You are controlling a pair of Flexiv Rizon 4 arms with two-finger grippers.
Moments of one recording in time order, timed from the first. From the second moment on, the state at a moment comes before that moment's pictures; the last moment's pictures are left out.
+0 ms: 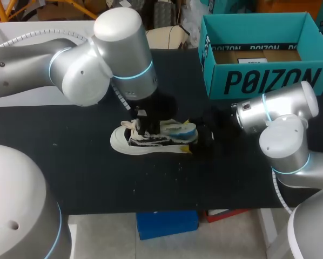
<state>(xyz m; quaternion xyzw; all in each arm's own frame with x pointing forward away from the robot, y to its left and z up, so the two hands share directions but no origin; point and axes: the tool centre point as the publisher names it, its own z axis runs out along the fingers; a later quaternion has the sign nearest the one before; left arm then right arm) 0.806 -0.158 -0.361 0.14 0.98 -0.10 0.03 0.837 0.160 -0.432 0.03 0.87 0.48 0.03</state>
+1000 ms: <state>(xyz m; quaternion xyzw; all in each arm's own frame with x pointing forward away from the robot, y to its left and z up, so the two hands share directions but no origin) 0.810 -0.181 -0.383 0.19 0.96 -0.14 0.12 0.837 0.160 -0.432 0.03 0.87 0.48 0.03</state>
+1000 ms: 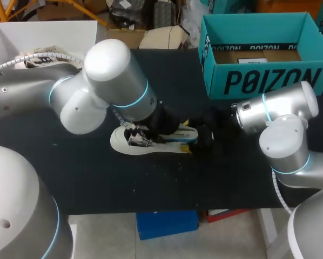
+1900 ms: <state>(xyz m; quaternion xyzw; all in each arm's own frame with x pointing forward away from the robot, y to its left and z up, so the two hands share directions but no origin) 0.812 -0.201 -0.395 0.18 0.96 -0.16 0.14 0.837 0.160 -0.432 0.03 0.87 0.48 0.03</state>
